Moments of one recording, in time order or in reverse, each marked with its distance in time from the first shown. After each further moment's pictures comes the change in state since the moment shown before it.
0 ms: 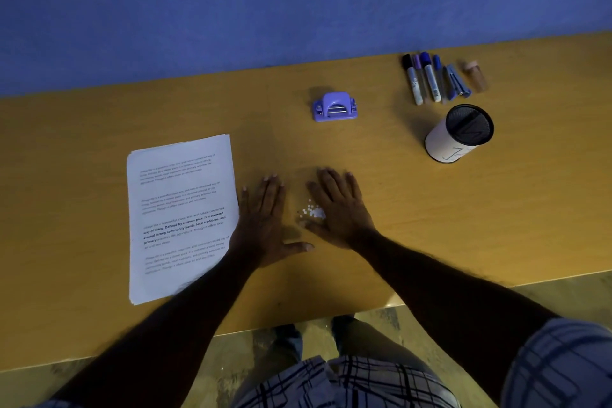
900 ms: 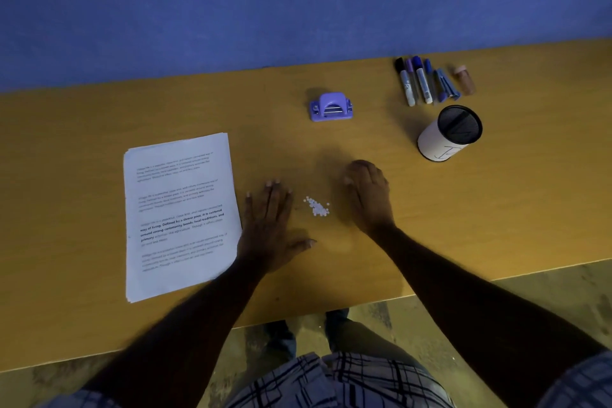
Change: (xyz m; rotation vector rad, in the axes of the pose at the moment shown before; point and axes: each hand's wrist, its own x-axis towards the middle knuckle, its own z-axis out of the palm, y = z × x) left_hand -0.011 0.014 0.016 0.021 0.050 -0.024; right_hand -0.018 0.030 -0.028 0.442 0.333 0.312
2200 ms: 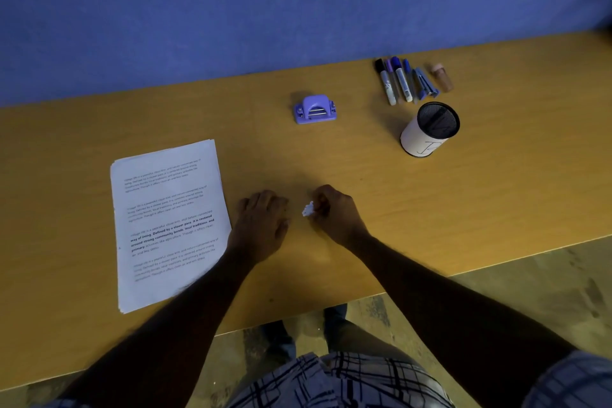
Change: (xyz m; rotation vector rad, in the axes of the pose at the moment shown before) left_hand 0.013 -0.005 -0.018 -0.146 0.105 0.080; right_hand -0.022 -0.031 0.015 0.307 -0.249 0.141
